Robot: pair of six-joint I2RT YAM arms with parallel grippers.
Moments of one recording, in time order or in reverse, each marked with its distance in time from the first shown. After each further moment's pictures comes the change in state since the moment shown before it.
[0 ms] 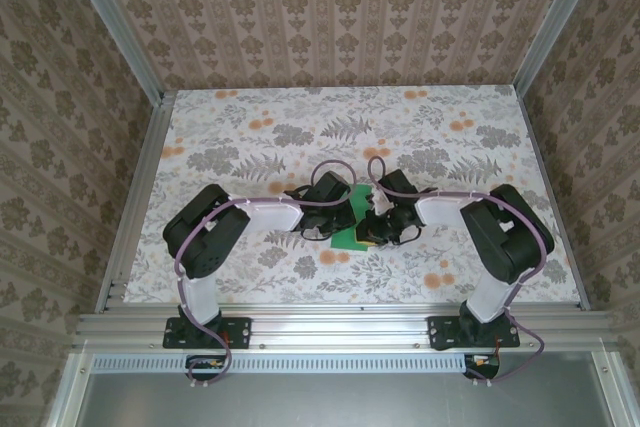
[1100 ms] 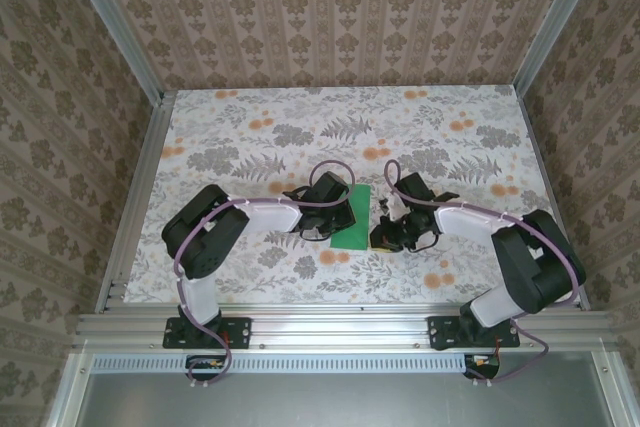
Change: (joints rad) left arm 0.005 -0.006 -0.018 0.024 -0.002 -0.012; right arm -0.047 -0.214 -0.058 -0.163 -0.001 -0.042
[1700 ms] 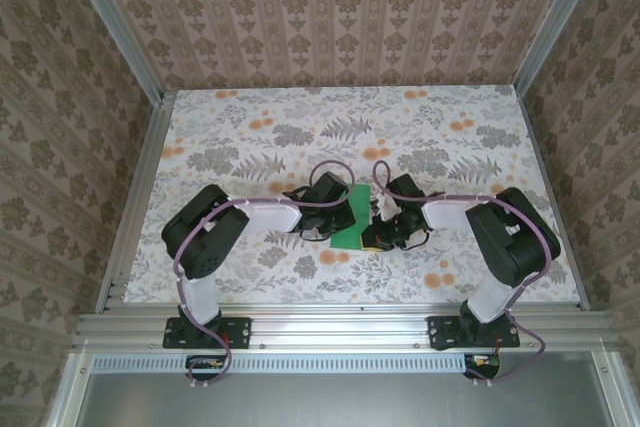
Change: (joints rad) left arm 0.001 -0.001 -0.005 0.007 0.000 -0.001; right arm 0.003 0.179 -0.001 0.138 -0.067 -0.043
